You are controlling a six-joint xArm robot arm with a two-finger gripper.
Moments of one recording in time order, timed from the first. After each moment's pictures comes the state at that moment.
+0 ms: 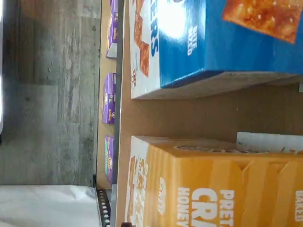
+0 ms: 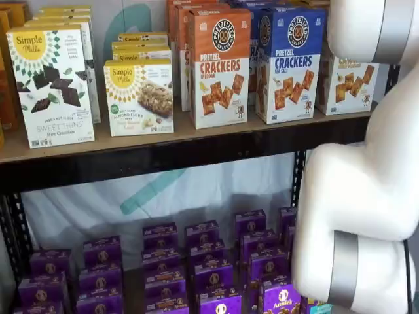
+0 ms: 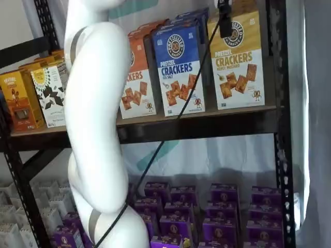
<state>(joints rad) -0.60 -0.04 -1.91 0.15 1.74 -2.13</state>
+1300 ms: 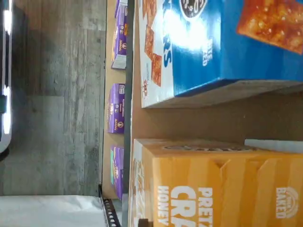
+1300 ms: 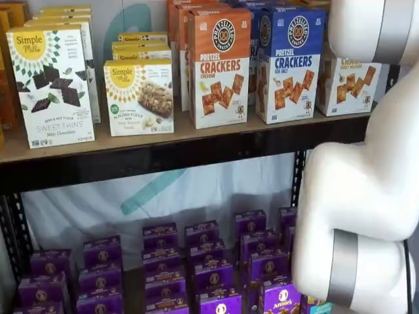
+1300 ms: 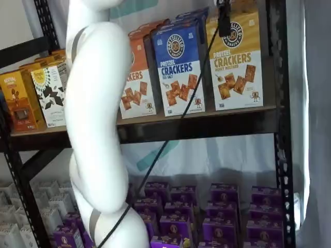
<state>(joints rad) -0.63 -0.04 -1.94 0.18 1.80 -2.14</state>
